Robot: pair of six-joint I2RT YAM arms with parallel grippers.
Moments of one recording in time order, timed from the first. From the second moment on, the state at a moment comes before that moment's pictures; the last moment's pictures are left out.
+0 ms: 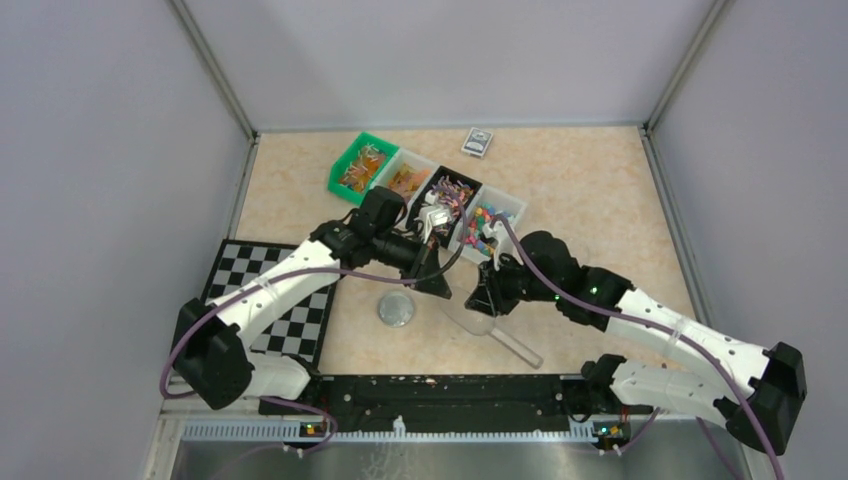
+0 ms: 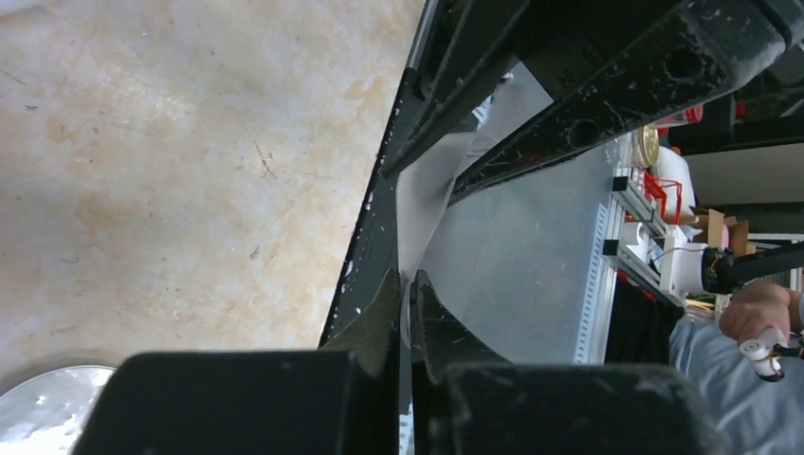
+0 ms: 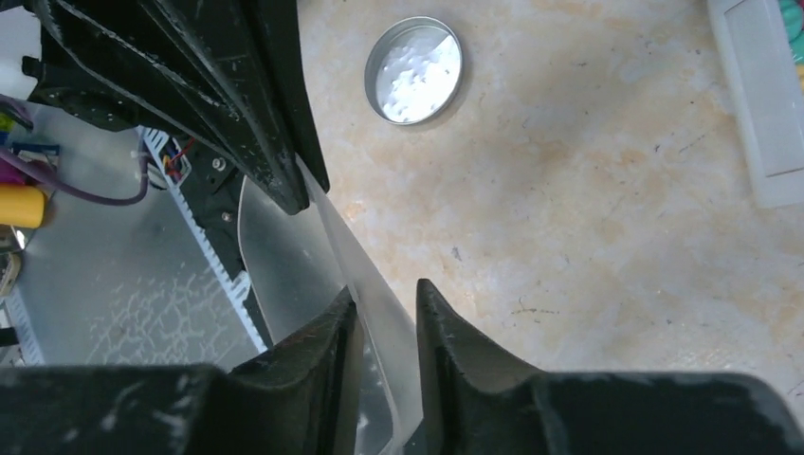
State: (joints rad) left arm -0.66 1.33 1.05 -0.51 0.91 -0.21; right arm 0.88 0.96 0.79 -0.42 -0.25 0.35
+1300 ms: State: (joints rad) left arm -0.74 0.84 0.91 -0.31 0.14 -0.21; right arm 0.84 1.45 1.09 -0.62 0.22 1.82
